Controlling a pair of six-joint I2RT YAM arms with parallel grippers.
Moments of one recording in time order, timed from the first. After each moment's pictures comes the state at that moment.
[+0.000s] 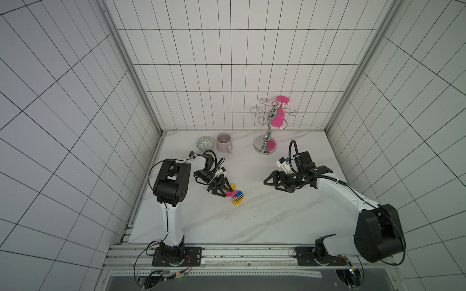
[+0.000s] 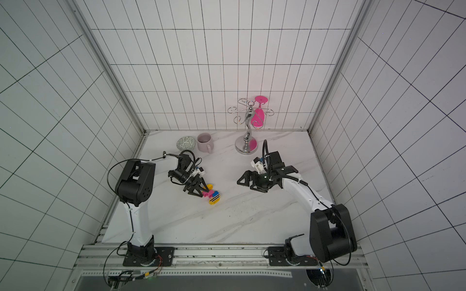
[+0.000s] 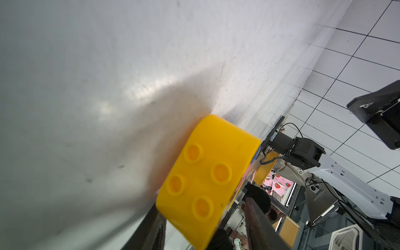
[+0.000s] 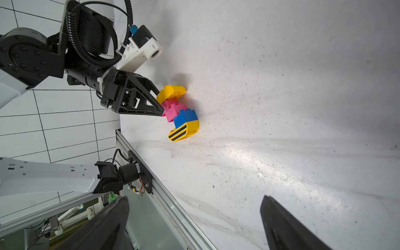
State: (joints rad) left arm -0.25 2.05 1.27 -1.00 0.90 -0.07; right arm 0.28 1.38 0.93 -0.61 -0.74 0.40
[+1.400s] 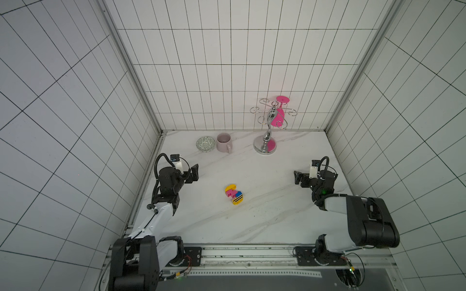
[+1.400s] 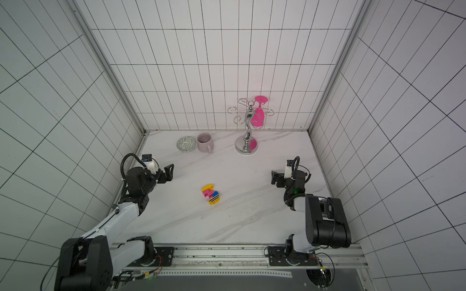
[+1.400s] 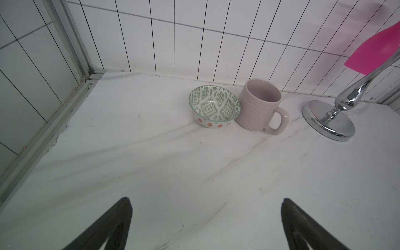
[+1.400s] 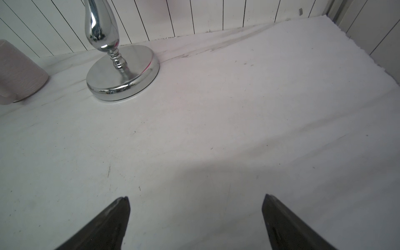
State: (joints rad) left arm 0.07 1.14 0.43 0.39 0.23 -0.12; right arm -0.10 1.52 0.37 0.72 -0.21 0.03
